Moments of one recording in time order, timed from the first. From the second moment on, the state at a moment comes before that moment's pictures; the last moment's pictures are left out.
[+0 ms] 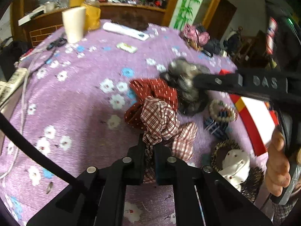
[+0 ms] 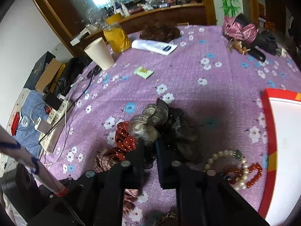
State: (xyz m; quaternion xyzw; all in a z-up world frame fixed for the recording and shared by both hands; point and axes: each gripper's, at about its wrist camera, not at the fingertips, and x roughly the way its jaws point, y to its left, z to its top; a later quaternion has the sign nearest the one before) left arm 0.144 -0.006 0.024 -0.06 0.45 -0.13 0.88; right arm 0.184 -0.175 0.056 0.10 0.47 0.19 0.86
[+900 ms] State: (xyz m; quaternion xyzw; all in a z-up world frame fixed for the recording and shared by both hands) left arm 0.101 -0.114 0.151 0.01 0.39 -0.21 0.90; right arm 0.037 -0.386 0.148 0.14 0.36 0.06 0.92
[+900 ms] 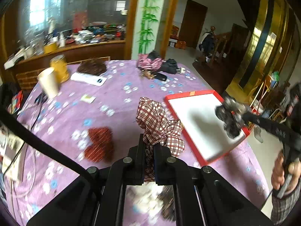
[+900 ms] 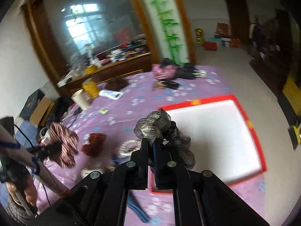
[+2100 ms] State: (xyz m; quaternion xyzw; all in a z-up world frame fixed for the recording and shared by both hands) left arm 0.226 -0.275 0.077 0.03 0.47 -0.22 0.86; right arm 0.004 -0.526 0.088 0.23 0.32 -0.06 0.92
